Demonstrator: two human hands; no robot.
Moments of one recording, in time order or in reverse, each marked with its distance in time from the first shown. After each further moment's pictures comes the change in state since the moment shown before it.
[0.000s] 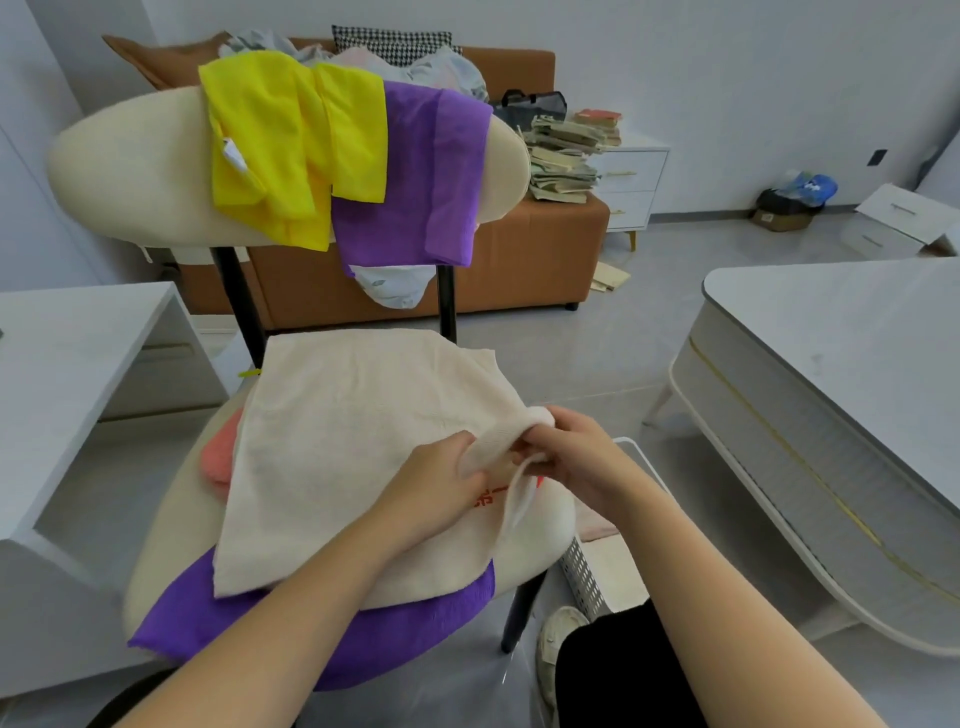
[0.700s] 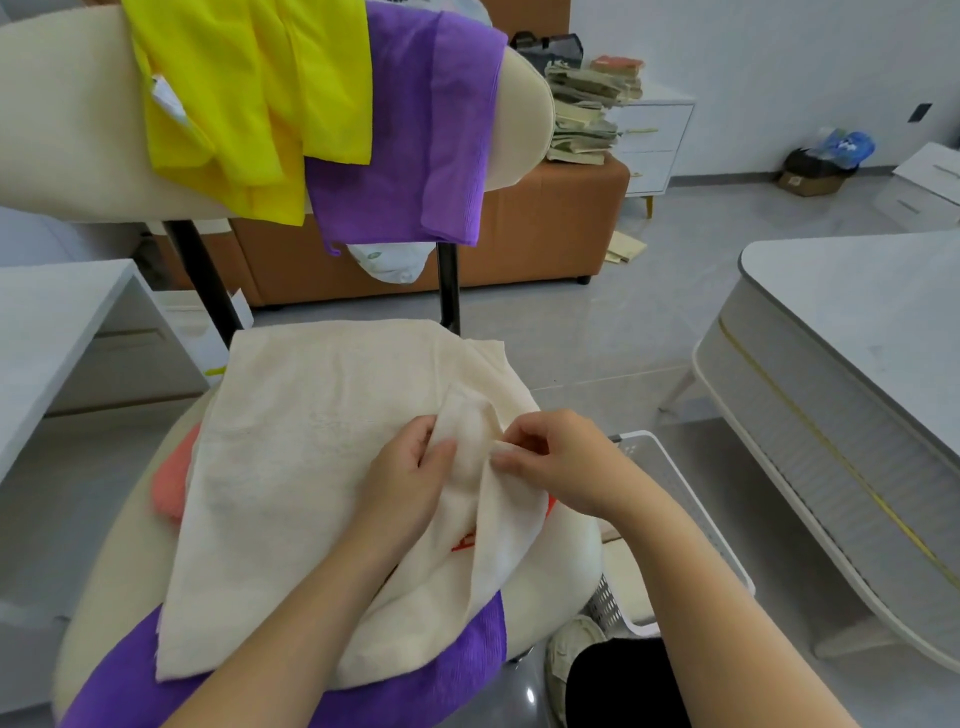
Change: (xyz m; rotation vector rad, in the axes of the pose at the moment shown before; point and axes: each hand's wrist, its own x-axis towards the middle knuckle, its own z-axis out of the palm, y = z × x) left_hand 0.040 -0.037 0.007 -0.480 0.258 -0.110; right_hand 0.044 -0.005 0.008 -0.772 -0.048 -0.134
